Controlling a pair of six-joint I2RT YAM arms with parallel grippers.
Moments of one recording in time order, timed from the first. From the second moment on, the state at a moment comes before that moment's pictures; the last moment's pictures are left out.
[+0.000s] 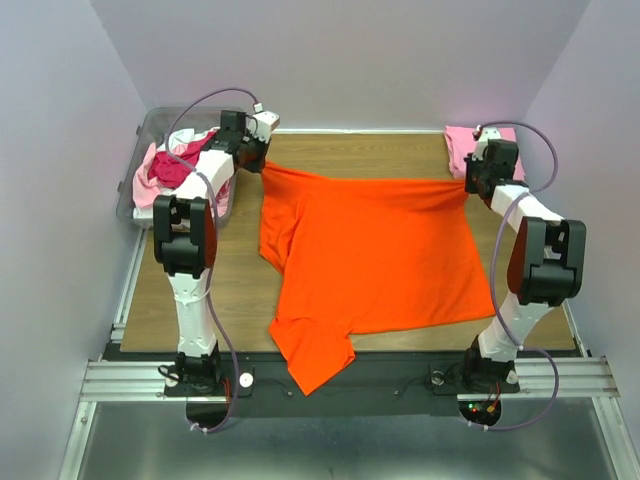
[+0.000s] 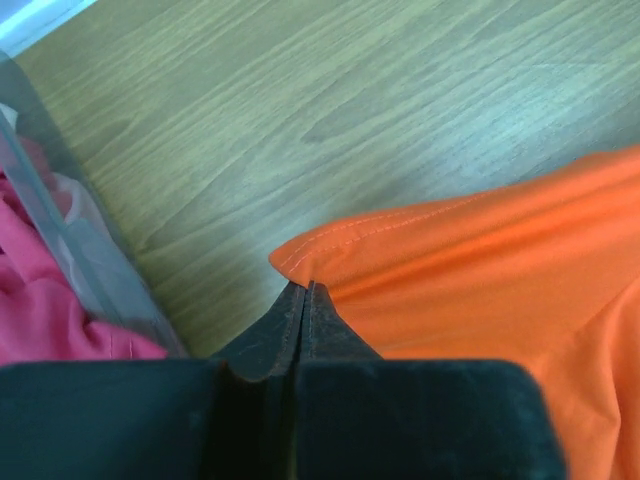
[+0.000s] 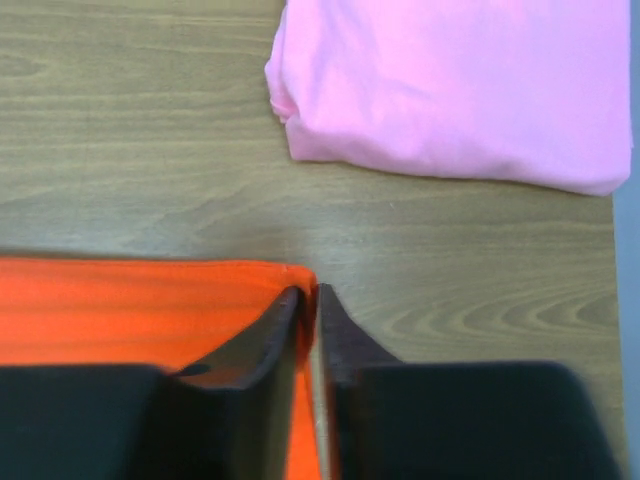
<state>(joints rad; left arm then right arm) -0.13 2.11 1.77 -0.38 0.26 0.32 -0.12 1.80 1.24 -0.02 0.01 -0.14</state>
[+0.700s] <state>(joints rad) -0.13 1.68 1.34 -0.67 0.36 0.40 -0.13 1.49 1.19 -0.59 -0.18 -0.32</state>
